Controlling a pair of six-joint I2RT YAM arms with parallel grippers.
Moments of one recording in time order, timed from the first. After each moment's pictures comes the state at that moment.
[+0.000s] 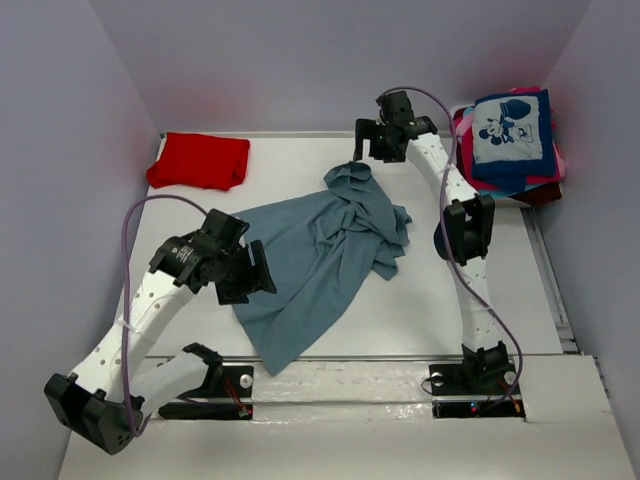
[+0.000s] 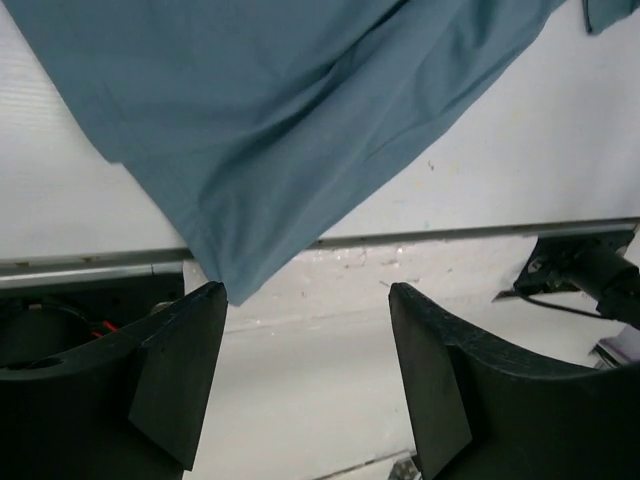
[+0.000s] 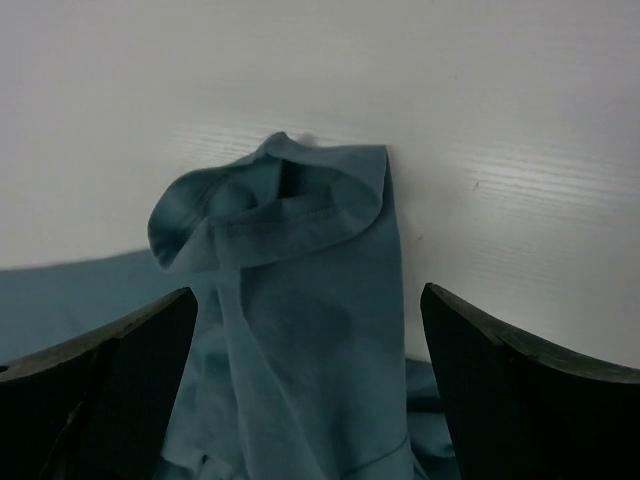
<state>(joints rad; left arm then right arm) -0.48 0.95 1.01 -1.21 0.16 -0.74 0.32 2.47 2.50 -0.84 -0.06 0.28</state>
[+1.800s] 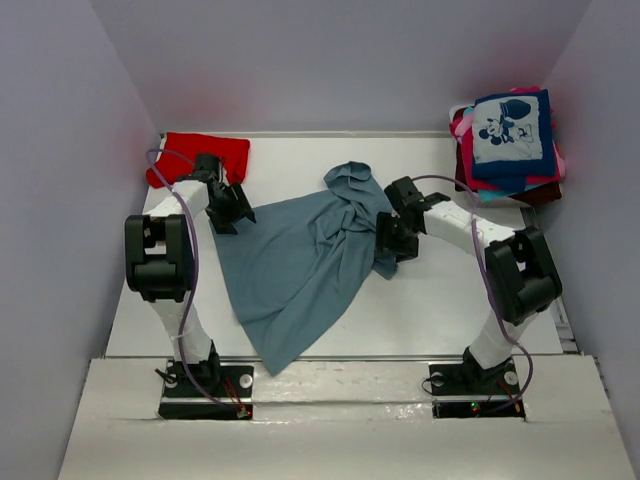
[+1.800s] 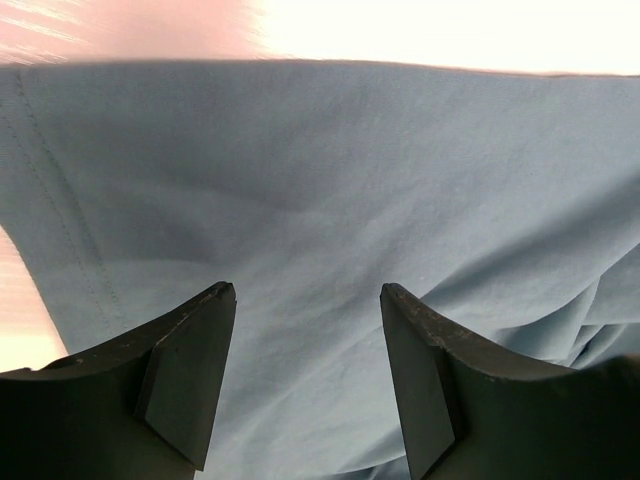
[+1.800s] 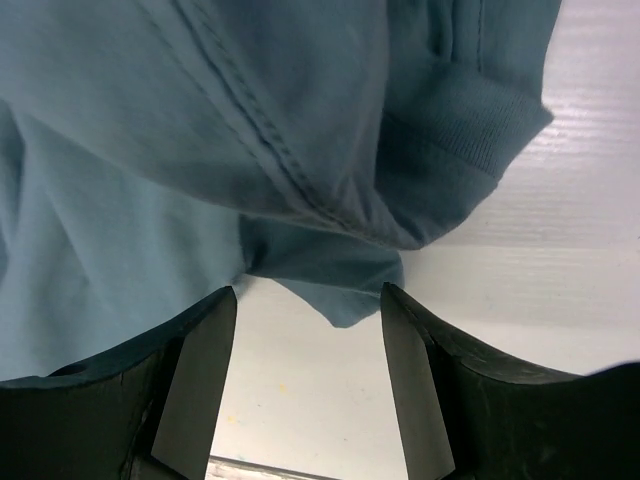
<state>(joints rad) -0.01 1.88 1.33 -0.61 0.22 -0.47 0.45 1.73 1.17 -0.69 -0.06 0.57</state>
